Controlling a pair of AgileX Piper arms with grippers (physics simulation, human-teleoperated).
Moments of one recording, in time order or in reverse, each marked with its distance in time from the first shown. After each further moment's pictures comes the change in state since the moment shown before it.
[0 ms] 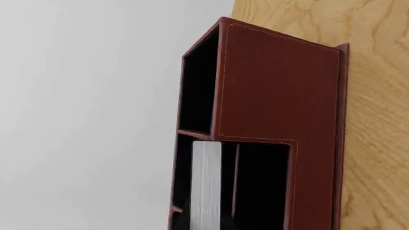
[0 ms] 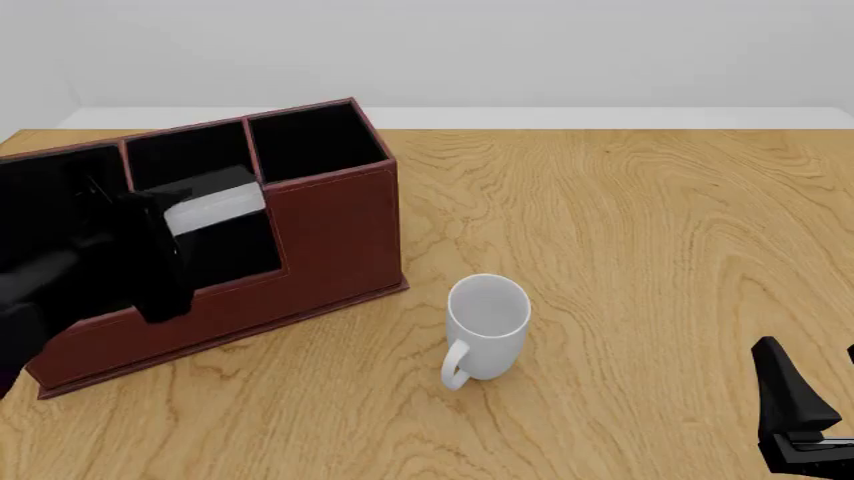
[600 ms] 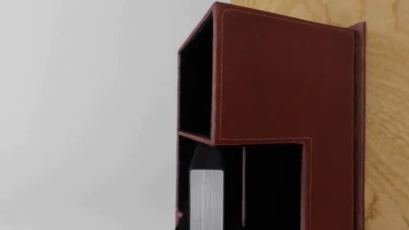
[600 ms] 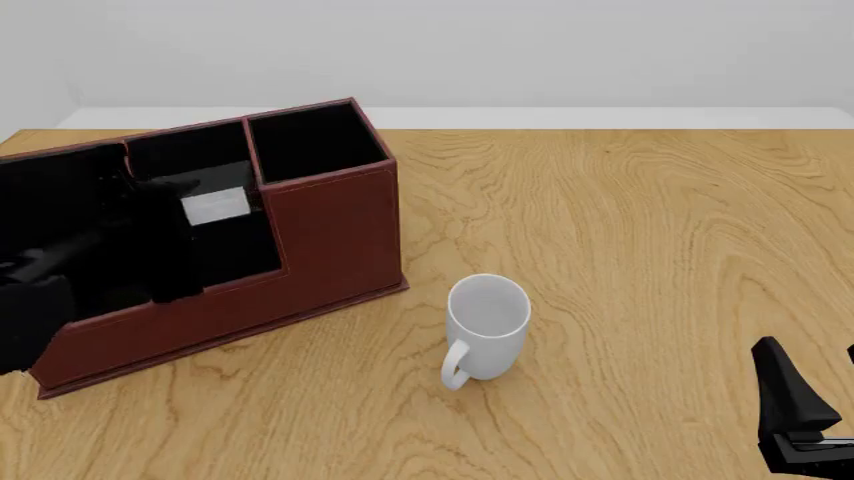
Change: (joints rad) left arm 0.045 0.131 -0.053 -0.067 0.021; right arm 0.000 0.000 0.000 0.000 0.000
